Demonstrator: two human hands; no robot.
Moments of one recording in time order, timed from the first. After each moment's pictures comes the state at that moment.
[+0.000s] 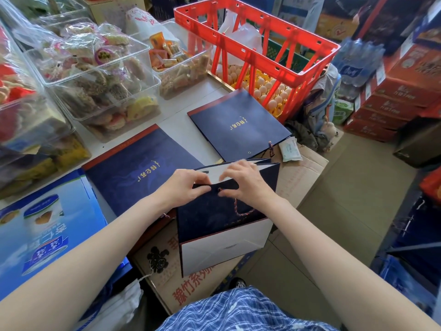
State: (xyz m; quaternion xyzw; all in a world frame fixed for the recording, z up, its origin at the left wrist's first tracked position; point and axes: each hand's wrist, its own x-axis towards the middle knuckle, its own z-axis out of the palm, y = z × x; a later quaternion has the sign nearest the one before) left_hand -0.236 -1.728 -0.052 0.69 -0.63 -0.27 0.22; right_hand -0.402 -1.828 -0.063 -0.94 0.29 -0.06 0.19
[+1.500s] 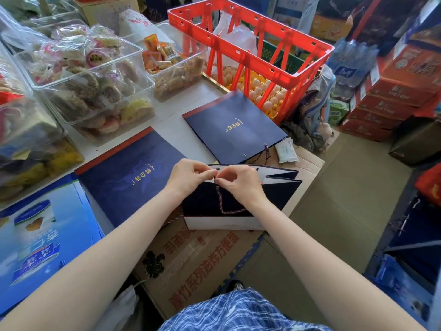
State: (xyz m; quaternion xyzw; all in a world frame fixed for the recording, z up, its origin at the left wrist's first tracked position) left_hand -0.256 -1.760 -0.043 0.77 -0.45 -0.31 0.33; right_hand -0.392 -1.820 -0.056 -0.79 0.45 -0.18 0.38
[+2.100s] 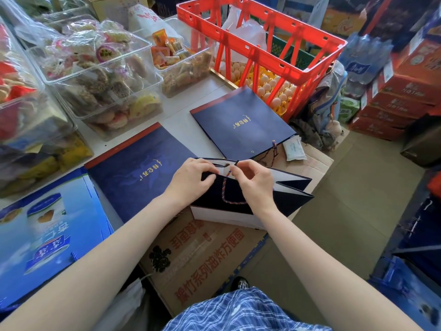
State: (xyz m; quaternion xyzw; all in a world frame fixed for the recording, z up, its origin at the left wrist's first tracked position) left_hand -0.252 -1.744 -0.051 0.76 -0.57 -0.17 0.26; right_hand -0.395 -1.805 -0.058 -0.68 0.48 -0.33 0.44
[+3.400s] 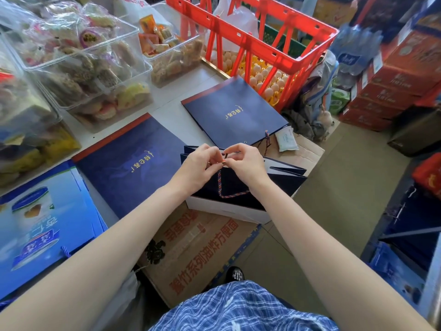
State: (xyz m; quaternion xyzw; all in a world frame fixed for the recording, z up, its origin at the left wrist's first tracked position) left_hand -0.267 -1.756 -0.058 0.69 -0.59 -0.25 0.34; right_hand -0.388 -1.822 -0.046 -0.68 0.52 -0.20 0.48
